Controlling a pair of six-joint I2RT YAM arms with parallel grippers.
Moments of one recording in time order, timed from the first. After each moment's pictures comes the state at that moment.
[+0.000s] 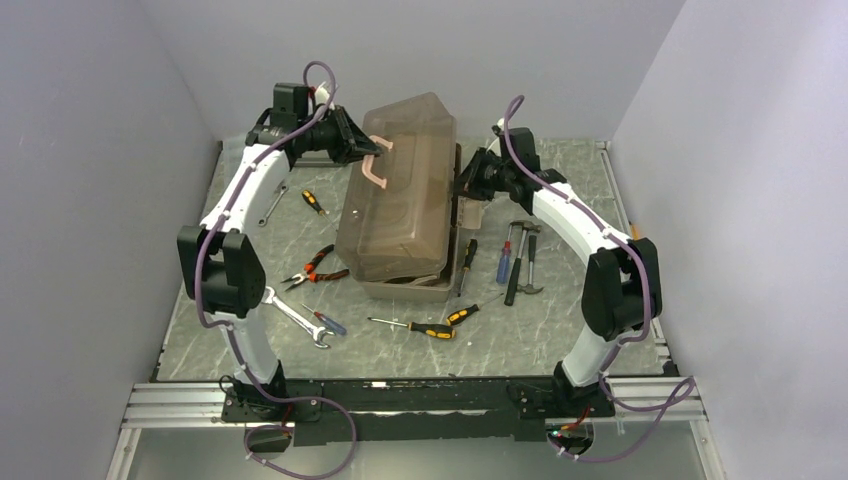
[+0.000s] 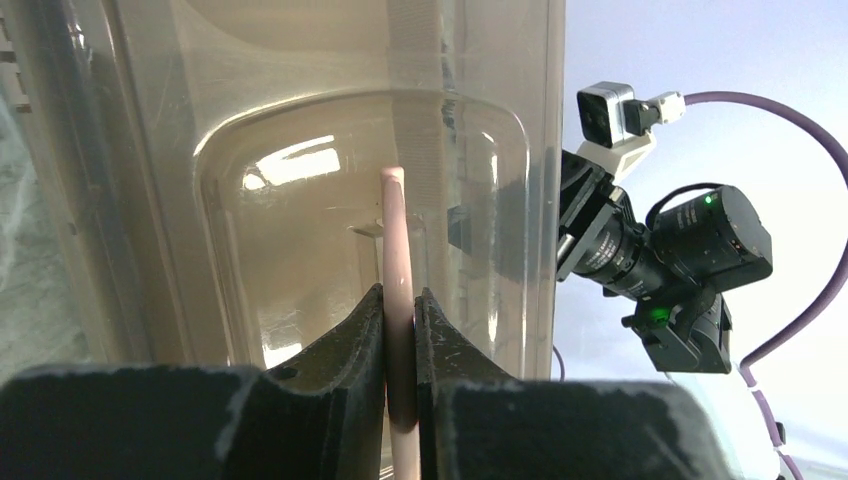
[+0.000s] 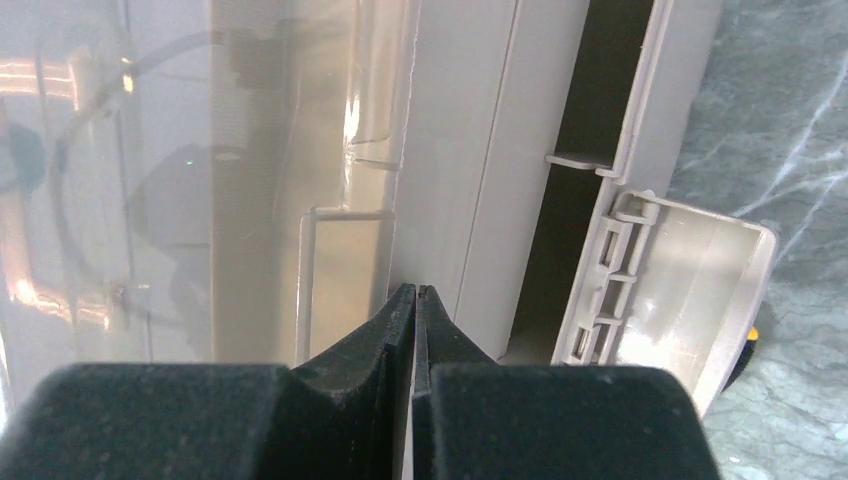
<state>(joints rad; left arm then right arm) -0.17 1.88 1.81 -0.51 0.76 -0.75 0.32 1.72 1.37 -0.27 -0.41 0.73</state>
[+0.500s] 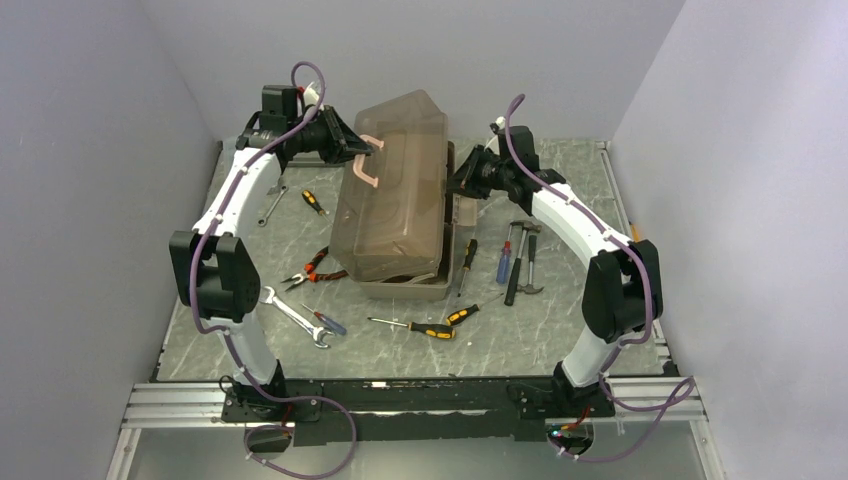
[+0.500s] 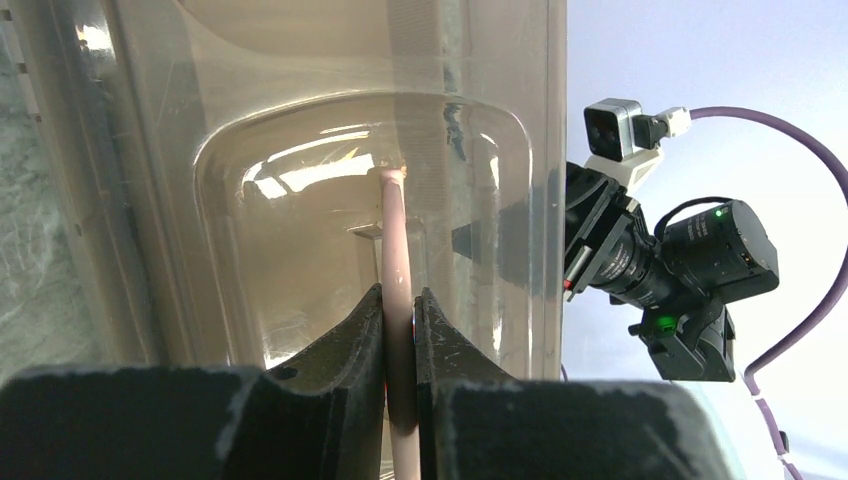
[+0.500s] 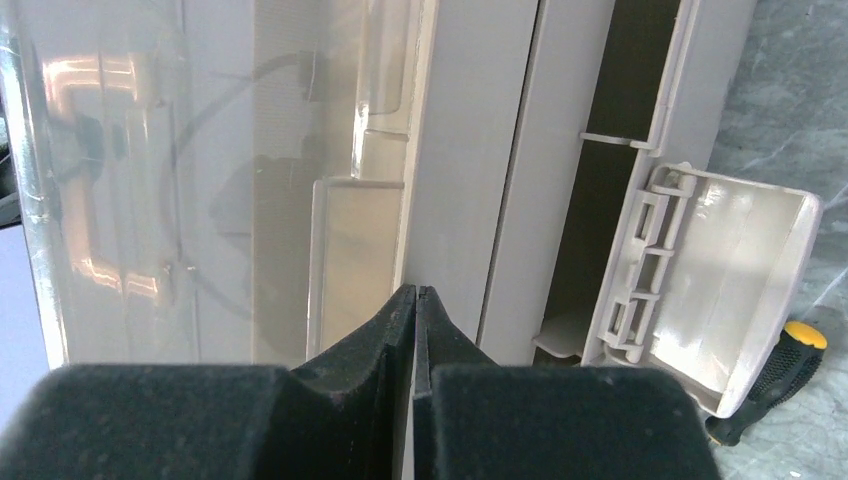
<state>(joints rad) -0.13 1.83 1.75 -0.48 0.76 -0.74 0.34 1.70 1.38 -0.23 -0.44 0.79</state>
